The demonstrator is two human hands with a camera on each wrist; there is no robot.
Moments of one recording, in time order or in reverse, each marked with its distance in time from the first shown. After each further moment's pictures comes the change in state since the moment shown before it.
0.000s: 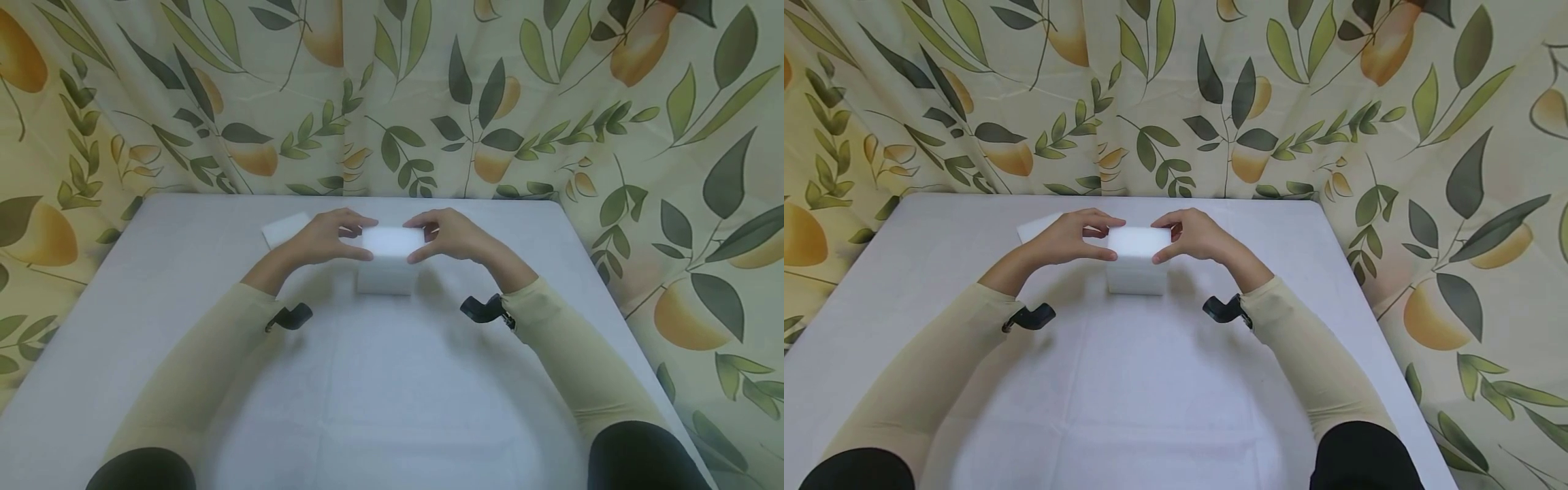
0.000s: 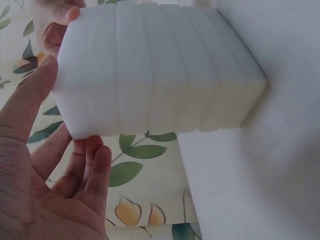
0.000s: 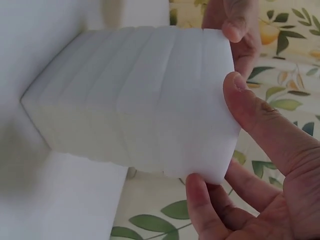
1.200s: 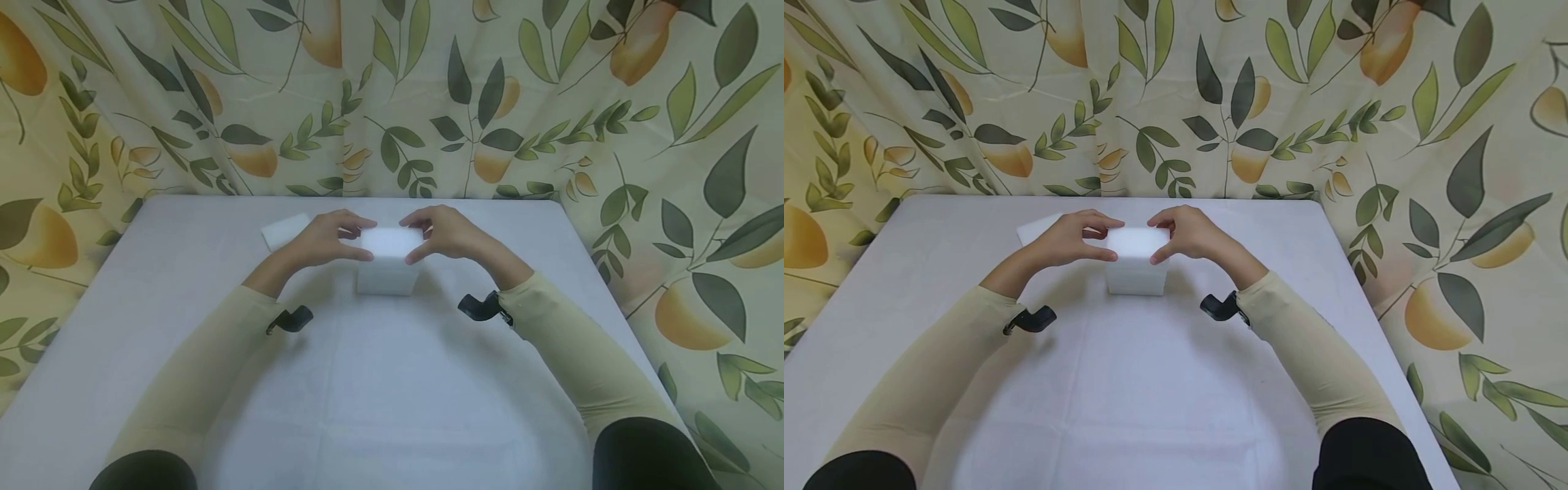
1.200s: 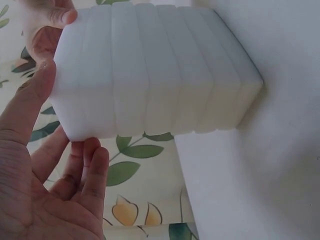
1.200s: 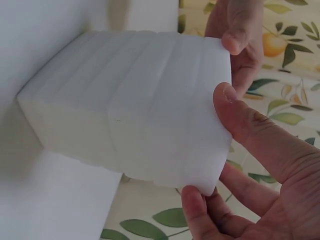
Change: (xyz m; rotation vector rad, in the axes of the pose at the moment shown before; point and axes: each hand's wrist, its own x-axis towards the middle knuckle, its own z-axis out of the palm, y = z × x) left_hand 0.001 0.000 0.001 0.017 0.011 -0.009; right_hand 0.001 -0.019 -0.002 -0.068 0.002 0.016
